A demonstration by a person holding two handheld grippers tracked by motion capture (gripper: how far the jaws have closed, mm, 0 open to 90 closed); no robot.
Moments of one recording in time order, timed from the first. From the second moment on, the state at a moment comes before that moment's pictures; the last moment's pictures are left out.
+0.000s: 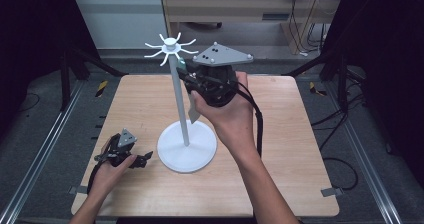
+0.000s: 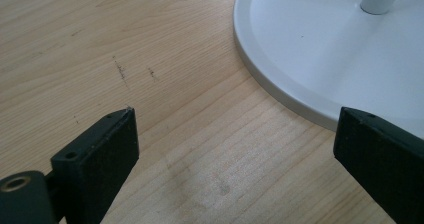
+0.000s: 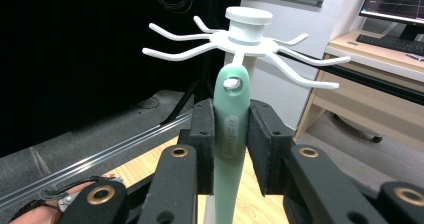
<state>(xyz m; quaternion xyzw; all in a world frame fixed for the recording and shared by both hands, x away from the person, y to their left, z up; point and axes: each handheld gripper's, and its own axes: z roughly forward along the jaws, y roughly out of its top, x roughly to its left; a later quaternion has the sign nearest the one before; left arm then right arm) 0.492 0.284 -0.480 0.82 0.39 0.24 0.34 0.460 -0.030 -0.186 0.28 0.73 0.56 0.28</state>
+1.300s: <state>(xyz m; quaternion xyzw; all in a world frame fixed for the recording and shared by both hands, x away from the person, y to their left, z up) 0.491 0.283 -0.481 0.82 0.39 0.24 0.34 0.458 -0.093 -0.209 0.34 0.72 0.53 0.30</state>
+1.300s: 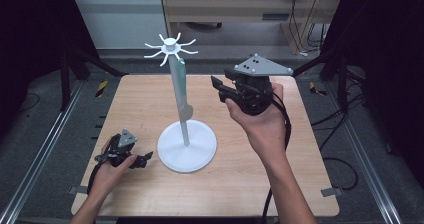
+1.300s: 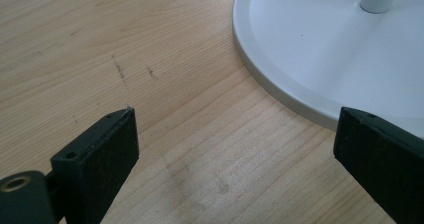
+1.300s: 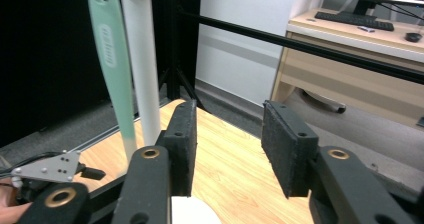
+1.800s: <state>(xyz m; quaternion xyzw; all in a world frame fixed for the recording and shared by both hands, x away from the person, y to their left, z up) 0.491 0.283 -0.481 0.83 0.38 0.24 0.34 0.464 -0.111 -0.228 0.38 0.71 0.51 0.31</state>
